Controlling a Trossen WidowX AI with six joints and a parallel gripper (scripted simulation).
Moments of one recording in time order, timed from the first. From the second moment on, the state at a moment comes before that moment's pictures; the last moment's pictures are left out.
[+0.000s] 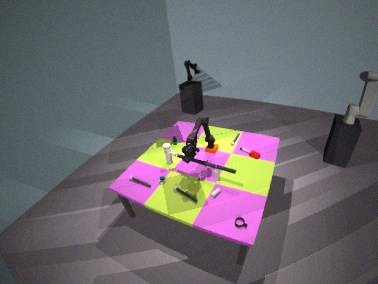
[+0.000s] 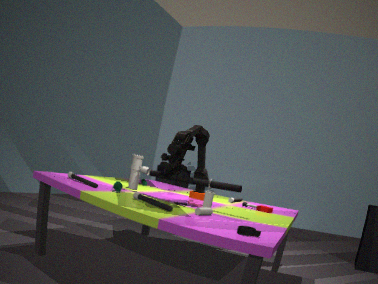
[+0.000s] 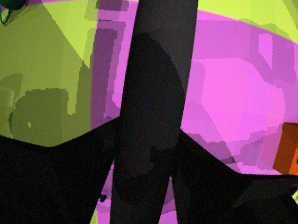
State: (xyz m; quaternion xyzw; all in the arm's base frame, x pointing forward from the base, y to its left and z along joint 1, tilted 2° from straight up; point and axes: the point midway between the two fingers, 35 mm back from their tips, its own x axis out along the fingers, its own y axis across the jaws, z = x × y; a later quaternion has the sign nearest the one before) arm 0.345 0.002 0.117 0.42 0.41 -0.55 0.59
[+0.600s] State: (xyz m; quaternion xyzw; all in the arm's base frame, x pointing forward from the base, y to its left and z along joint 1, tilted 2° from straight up) arm 0.350 -0.007 0.121 0.42 0.42 -0.54 0.59
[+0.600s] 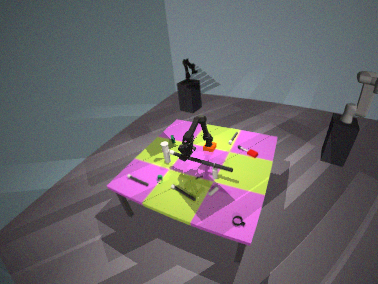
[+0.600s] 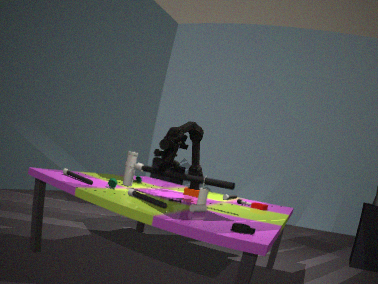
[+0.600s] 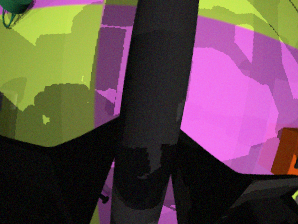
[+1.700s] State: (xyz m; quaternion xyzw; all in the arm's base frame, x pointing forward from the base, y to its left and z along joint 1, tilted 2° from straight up) arm 0.348 -0.017 0.119 0.42 0.42 -0.55 0.59
